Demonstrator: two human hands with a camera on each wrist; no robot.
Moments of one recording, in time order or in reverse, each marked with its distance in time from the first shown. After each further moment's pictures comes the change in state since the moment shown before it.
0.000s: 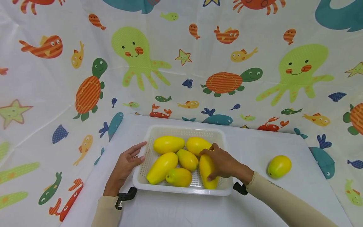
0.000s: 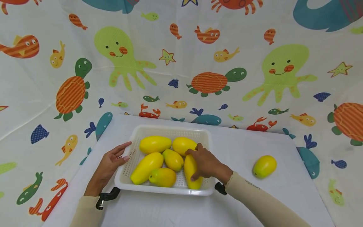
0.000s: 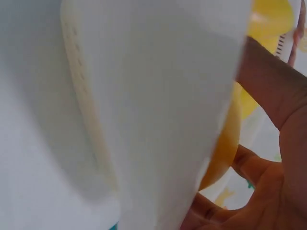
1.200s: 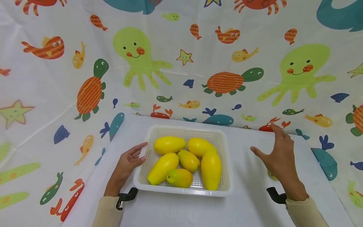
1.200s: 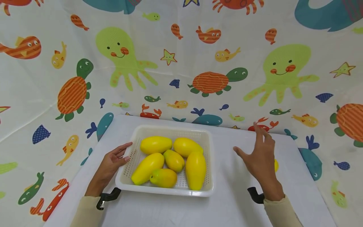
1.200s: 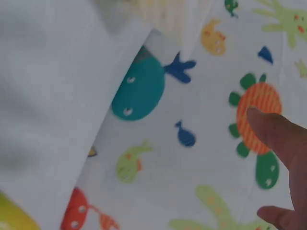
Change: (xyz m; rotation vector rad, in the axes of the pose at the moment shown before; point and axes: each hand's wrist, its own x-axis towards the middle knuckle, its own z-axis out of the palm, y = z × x) left_hand -0.002 0.000 -0.002 -0.025 -0.011 -0.024; right_hand -0.075 0.094 -0.057 0.028 0.764 0.342
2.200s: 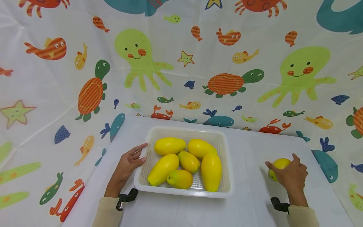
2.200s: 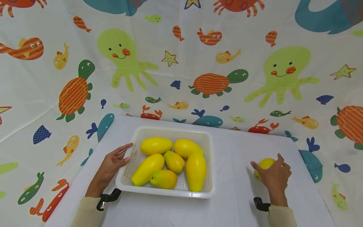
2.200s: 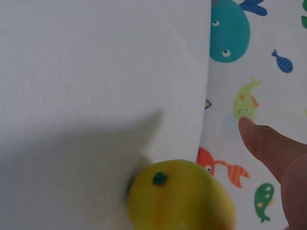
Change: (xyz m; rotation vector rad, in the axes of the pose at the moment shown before) left_hand 0.003 -0.004 0.000 -0.008 -0.004 0.007; right_hand -0.007 0.102 0.040 -0.044 -0.196 0.606
